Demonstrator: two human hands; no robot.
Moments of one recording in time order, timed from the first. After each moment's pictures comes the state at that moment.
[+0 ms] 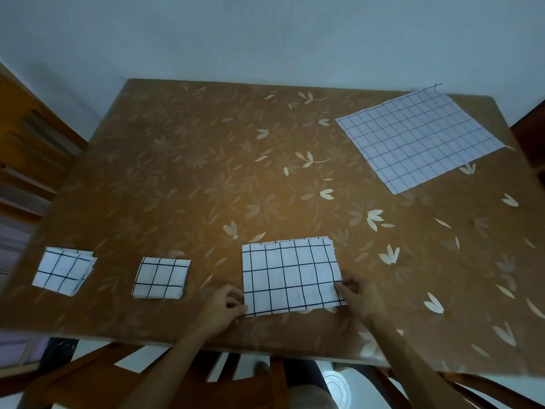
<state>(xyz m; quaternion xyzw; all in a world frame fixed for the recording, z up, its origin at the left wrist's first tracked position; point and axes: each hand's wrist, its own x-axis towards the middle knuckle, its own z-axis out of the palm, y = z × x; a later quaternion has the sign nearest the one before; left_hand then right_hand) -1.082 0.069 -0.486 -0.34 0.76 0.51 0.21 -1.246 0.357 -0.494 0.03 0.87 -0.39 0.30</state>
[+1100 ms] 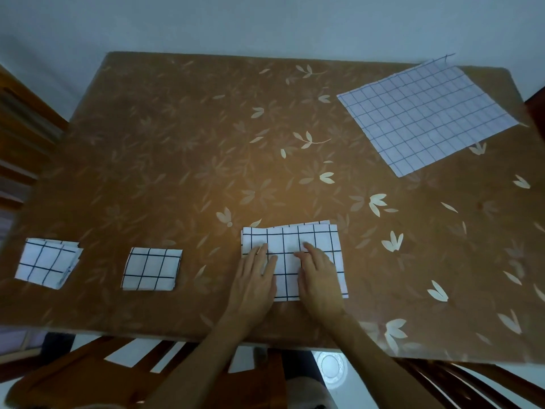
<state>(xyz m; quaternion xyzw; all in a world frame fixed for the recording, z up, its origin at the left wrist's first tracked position) -1.130 0.131 -0.511 -0.08 0.99 0.11 0.00 -1.211 0.284 -0.509 -0.28 0.93 -0.24 0.05</state>
